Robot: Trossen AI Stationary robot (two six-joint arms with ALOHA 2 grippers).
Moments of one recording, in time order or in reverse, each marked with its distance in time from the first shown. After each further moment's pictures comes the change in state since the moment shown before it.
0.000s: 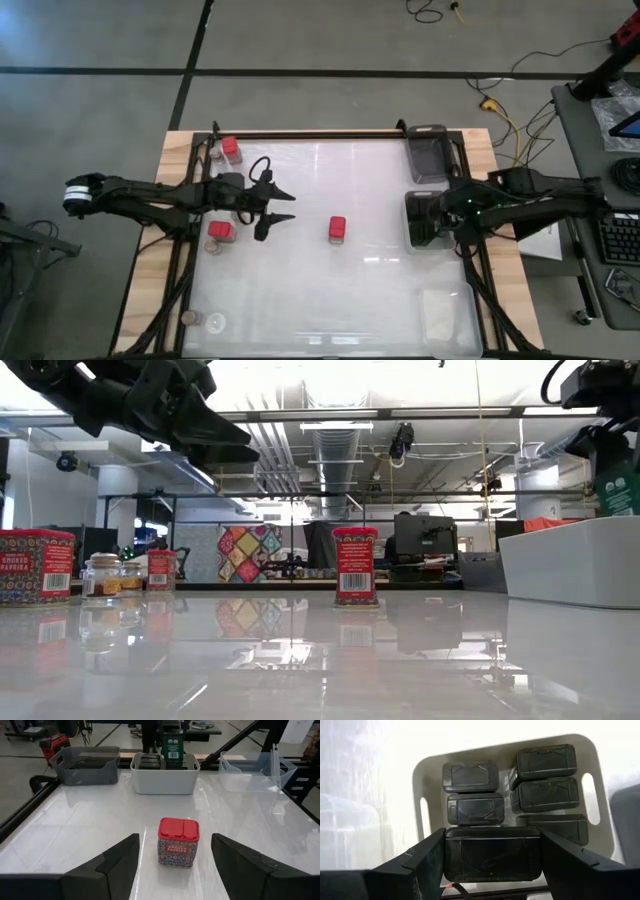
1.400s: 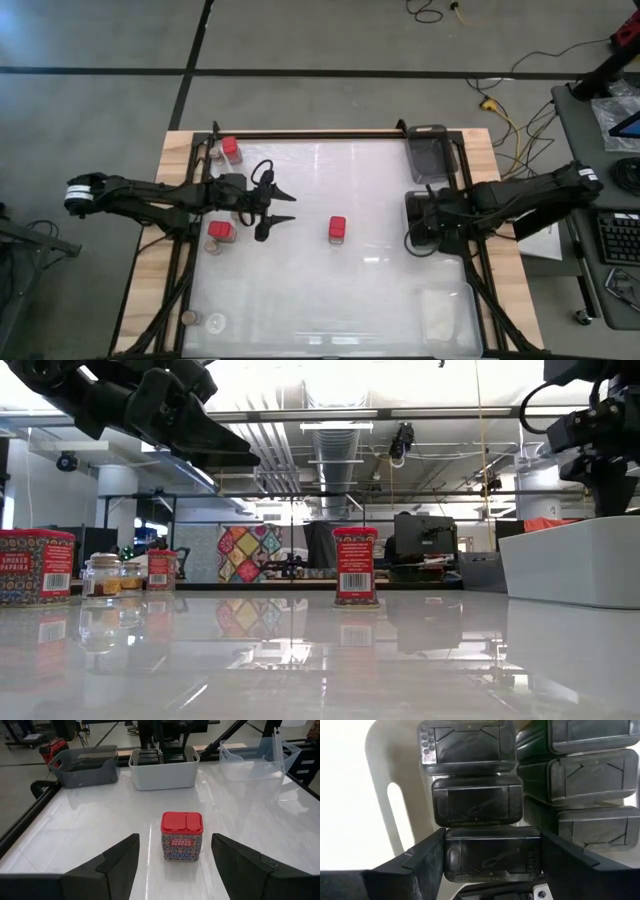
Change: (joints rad) left arm 0.000 0.019 -0.003 -0.003 0.000 0.084; right arm 0.185 0.255 -0.085 0.070 0.101 0.192
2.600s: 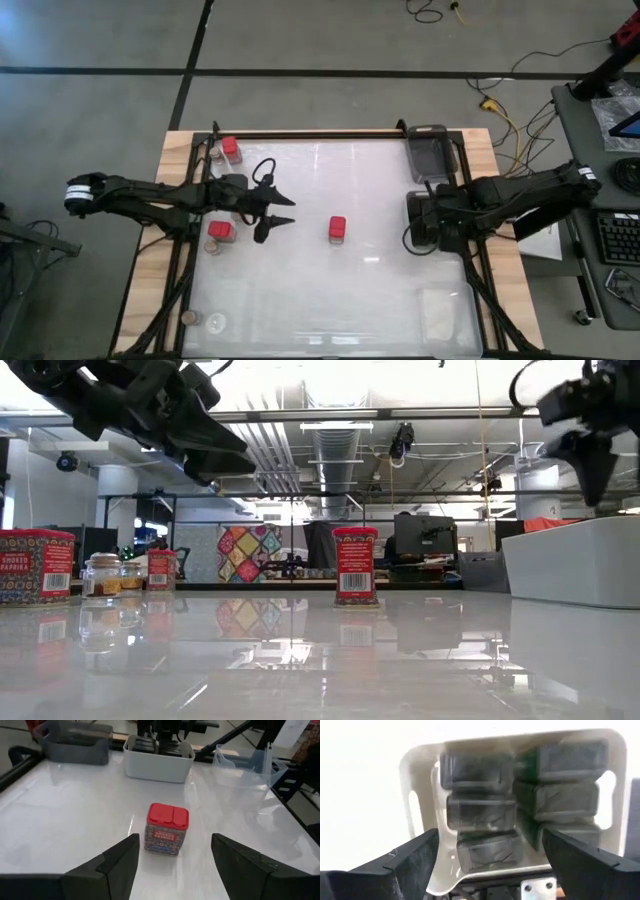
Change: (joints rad) left arm 0.000 0.000 0.000 -0.034 0.038 -0.195; right arm -0.001 0.057 0.142 -0.074 0.007 -0.065
